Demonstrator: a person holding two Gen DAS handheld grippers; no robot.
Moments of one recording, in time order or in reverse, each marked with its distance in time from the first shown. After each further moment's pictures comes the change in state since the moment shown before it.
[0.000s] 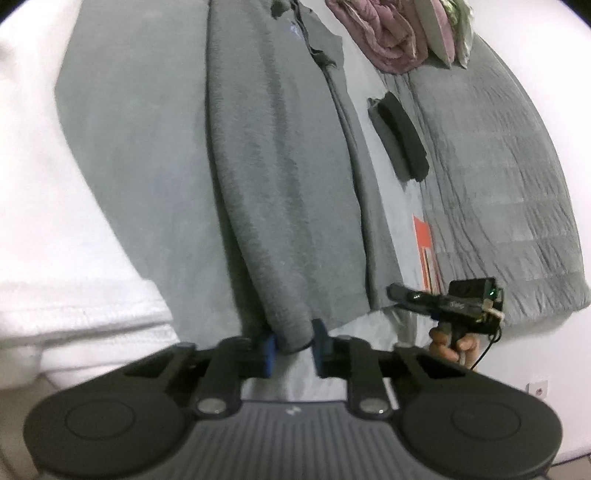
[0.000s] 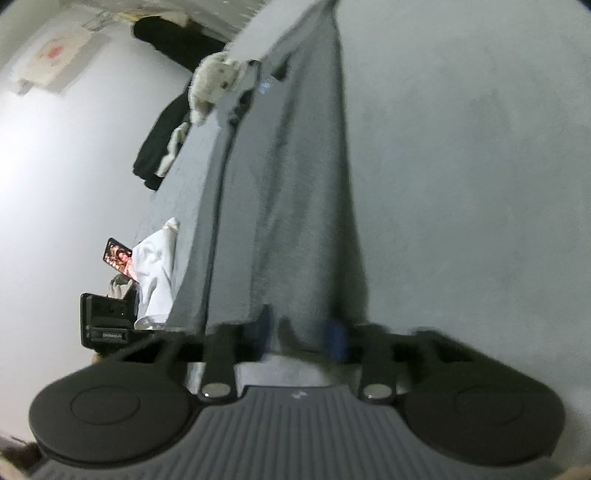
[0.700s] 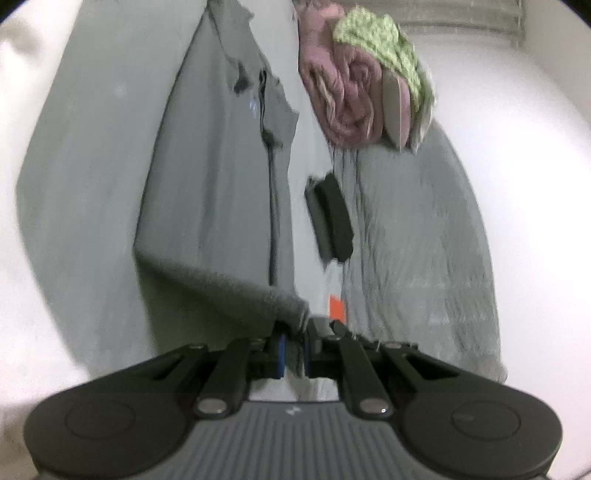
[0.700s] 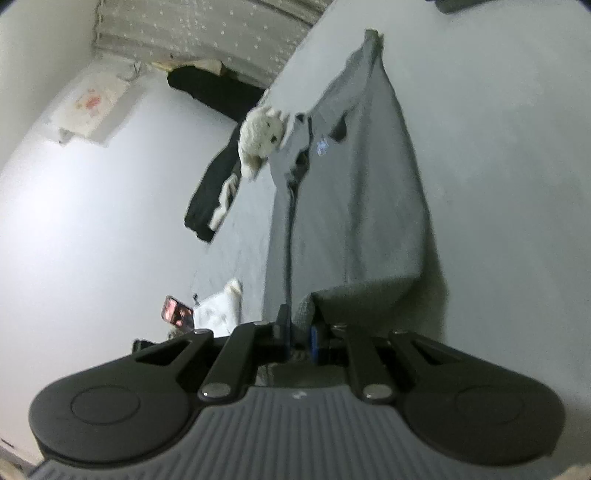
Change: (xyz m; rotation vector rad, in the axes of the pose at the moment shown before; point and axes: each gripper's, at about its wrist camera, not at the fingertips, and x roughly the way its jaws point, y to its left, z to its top) left arm -0.031 -0.005 0.038 -0.162 -0.202 -0.271; right arm -0.002 0.028 0.048 0.048 -0.157 0.190
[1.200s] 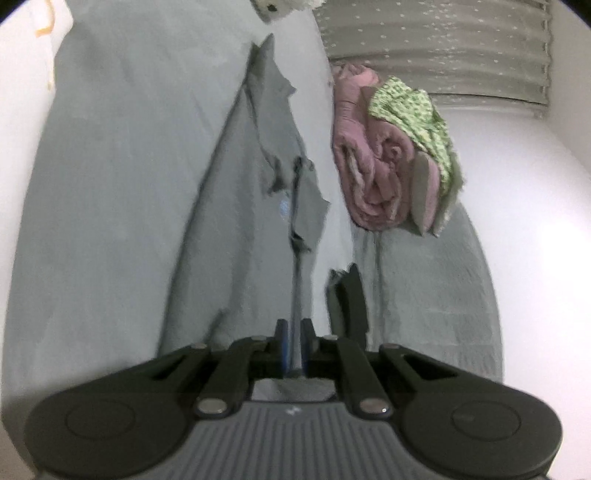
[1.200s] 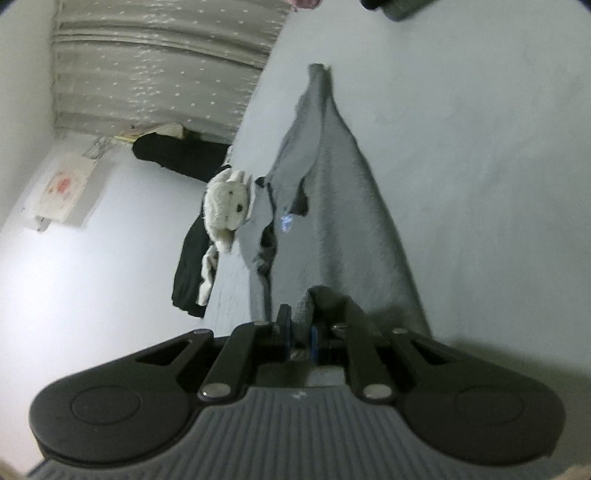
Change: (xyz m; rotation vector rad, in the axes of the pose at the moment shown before) left arm 0.025 0.023 0.080 -0.096 -0.194 0.066; right arm 0.059 -0.041 0.064 0.212 -0.135 -0.040
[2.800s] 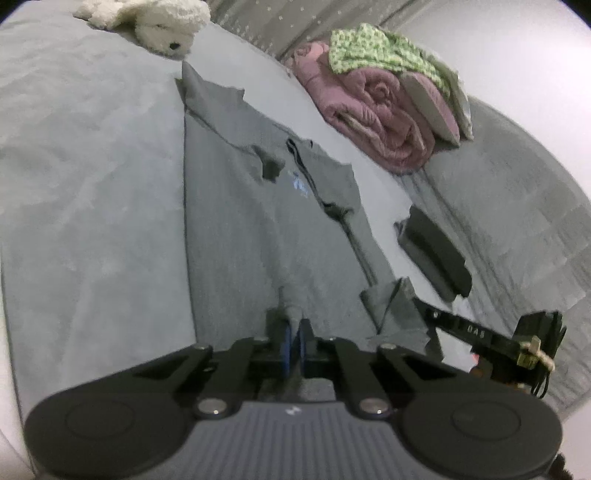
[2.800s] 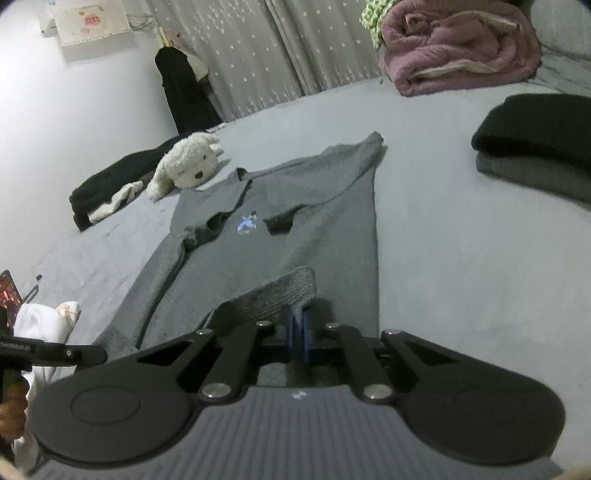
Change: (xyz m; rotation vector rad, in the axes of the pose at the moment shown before) left arm 0.017 -0.033 -0.046 0.530 -0.056 0.272; right arm 0.014 0.054 -0.051 -0.755 -0.159 -0.367
